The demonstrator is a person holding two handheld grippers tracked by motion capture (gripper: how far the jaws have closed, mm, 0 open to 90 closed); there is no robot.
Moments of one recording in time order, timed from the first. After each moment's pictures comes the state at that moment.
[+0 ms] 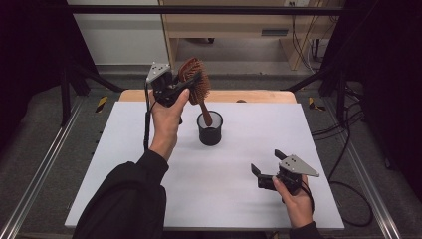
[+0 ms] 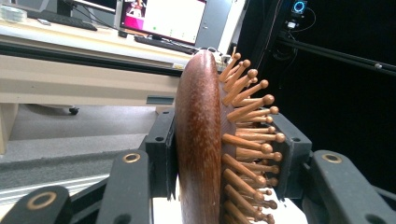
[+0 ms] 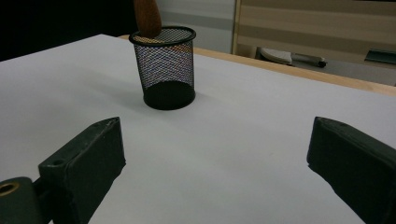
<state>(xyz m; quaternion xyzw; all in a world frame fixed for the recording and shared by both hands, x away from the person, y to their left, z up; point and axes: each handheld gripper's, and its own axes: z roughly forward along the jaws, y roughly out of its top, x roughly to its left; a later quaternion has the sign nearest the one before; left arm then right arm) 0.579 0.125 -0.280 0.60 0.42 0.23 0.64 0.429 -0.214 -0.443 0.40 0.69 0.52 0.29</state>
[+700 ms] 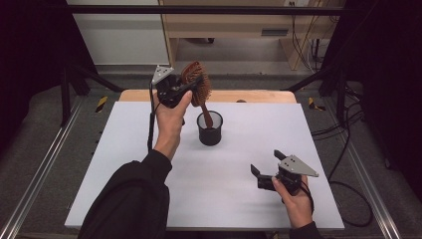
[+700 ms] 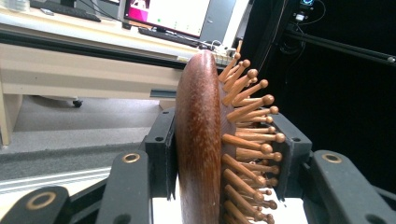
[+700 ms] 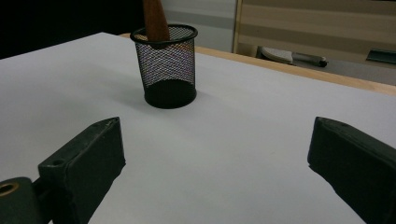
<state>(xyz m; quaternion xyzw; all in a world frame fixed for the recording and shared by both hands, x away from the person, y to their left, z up) 0.592 0.119 -0.298 0.60 0.43 0.23 0.63 0.429 -0.213 -0.444 0.40 0.70 0.52 0.29</state>
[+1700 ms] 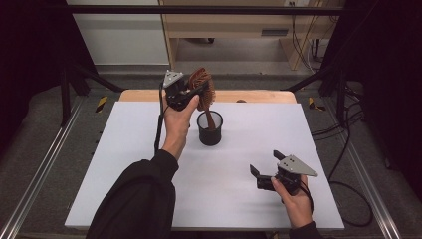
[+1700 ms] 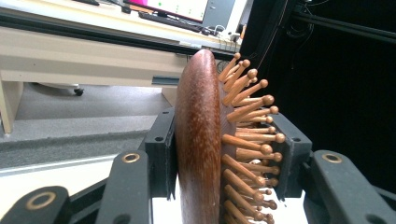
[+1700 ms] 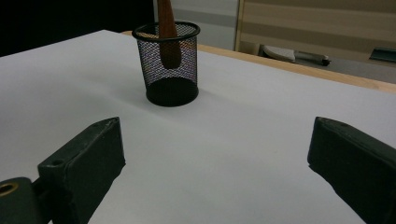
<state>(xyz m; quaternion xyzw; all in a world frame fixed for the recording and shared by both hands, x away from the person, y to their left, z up) 0.605 0.105 -0.321 0.62 0.44 0.23 0.61 0.430 -0.212 -0.445 0.40 0.70 0.52 0.29</state>
